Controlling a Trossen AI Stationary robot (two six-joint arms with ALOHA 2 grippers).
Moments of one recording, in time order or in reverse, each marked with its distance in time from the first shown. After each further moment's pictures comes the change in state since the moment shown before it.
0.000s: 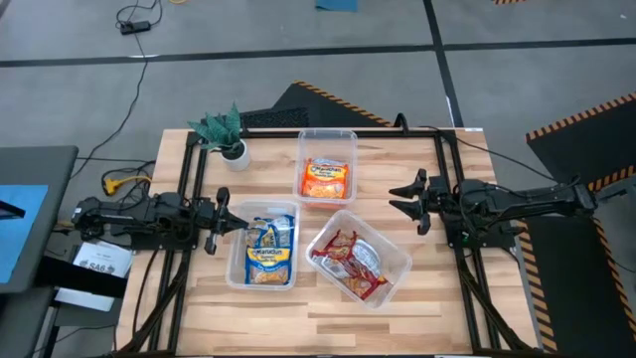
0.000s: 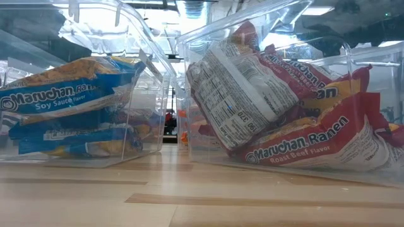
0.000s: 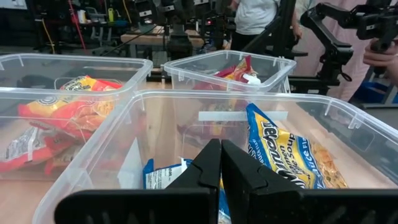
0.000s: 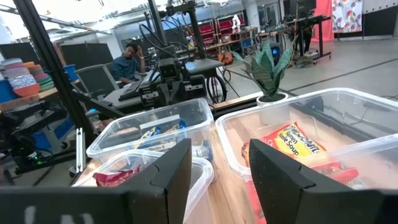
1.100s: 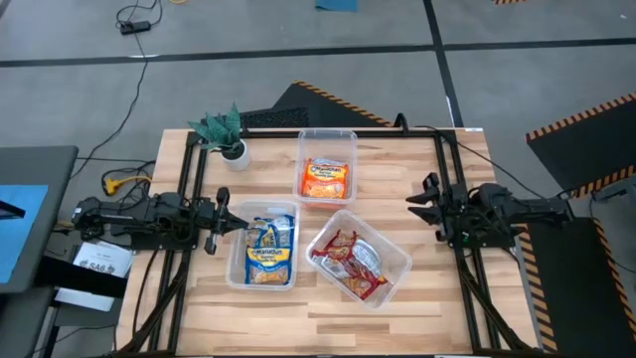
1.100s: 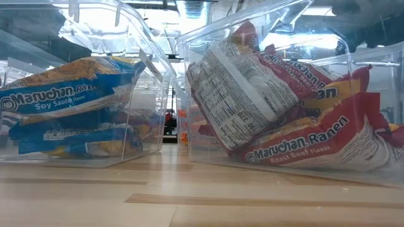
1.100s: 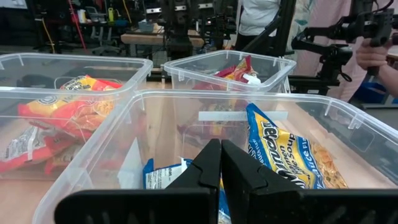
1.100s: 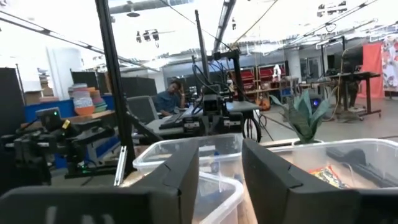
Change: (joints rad) left arm 0.000 0.000 0.001 -0.001 0.001 -0.003; right arm 0.001 -0.421 -0.148 -0.048 -0.157 -0.096
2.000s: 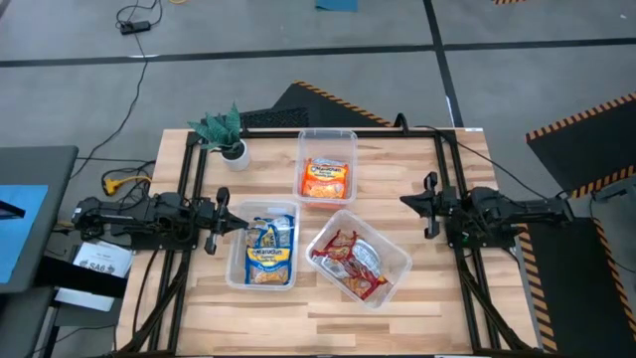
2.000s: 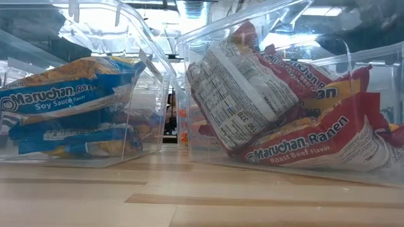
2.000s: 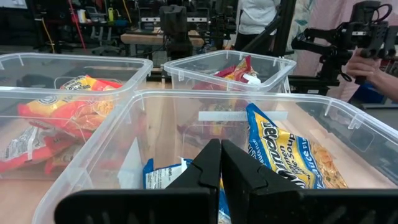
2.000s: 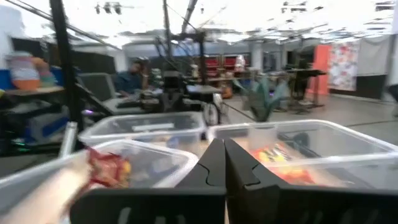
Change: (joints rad) left arm 0.000 0.000 0.000 0.000 0.000 0.000; right arm 0.000 -0.002 -0.062 -0.028 0.147 -0.109
